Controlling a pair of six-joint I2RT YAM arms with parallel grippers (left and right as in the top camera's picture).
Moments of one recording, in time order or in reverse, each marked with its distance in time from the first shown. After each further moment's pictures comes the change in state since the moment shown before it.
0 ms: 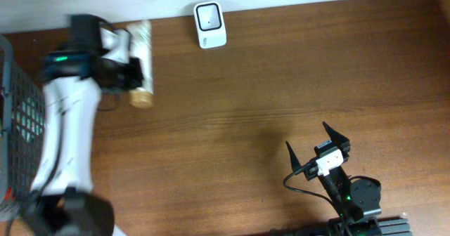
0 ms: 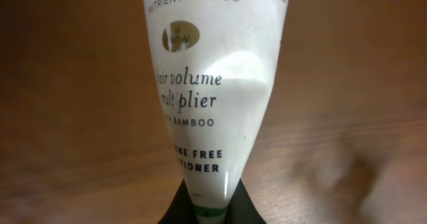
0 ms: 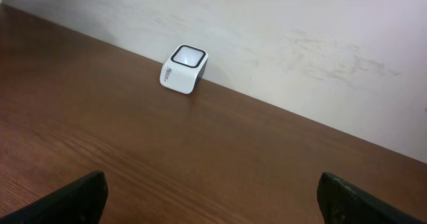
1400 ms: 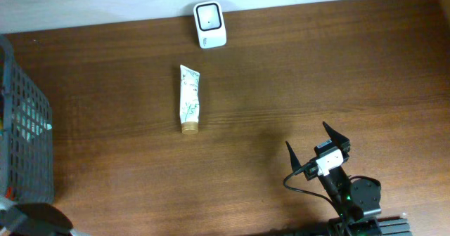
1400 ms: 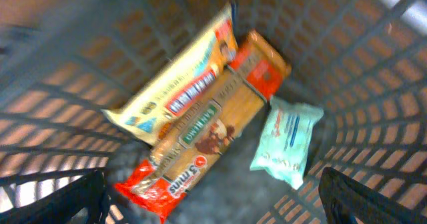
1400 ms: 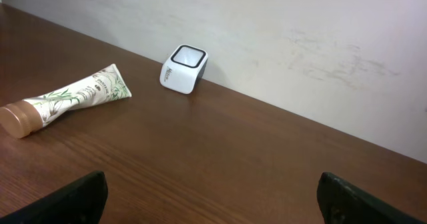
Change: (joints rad) left arm 0.821 0.018 0.343 -0.053 -0.377 -0.039; right arm 0.000 0.000 0.000 0.000 0.000 0.000
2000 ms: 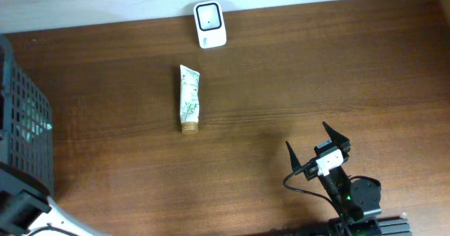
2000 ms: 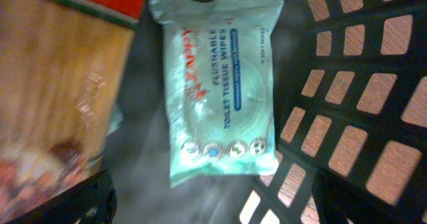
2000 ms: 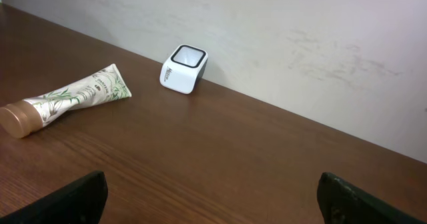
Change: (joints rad) left arm 0.009 0.396 -0.011 -0.010 0.398 0.273; right arm 0.000 0.000 0.000 0.000 0.000 0.000
